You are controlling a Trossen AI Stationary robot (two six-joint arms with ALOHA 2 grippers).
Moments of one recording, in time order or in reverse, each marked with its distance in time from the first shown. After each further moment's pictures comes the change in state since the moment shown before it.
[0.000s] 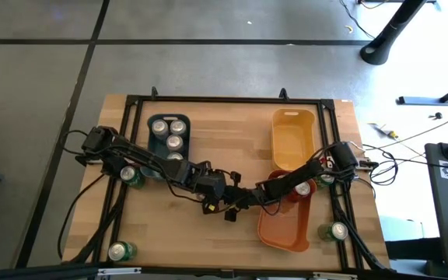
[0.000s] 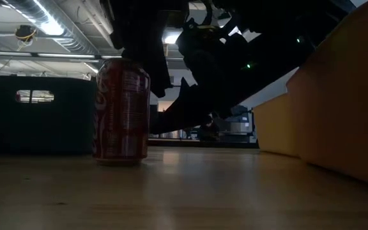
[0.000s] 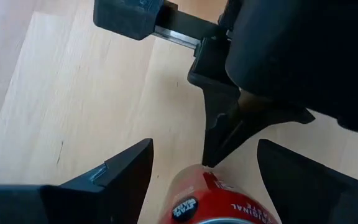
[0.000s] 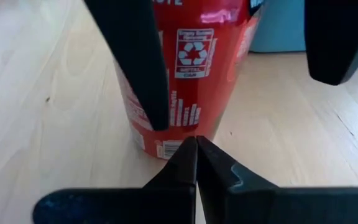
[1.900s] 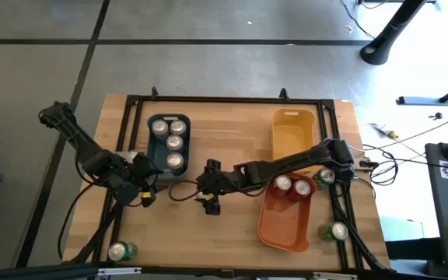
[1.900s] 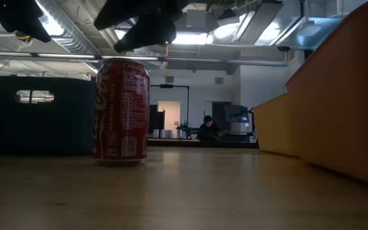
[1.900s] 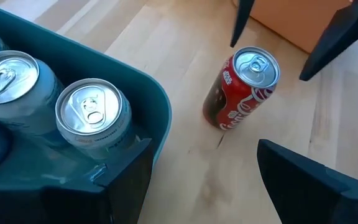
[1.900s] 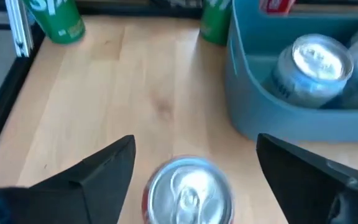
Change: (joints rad) left arm -0.450 -0.814 -0.446 -0.288 -0.415 -0.590; right arm -0.076 0.017 0.680 -0.777 -0.211 -0.079
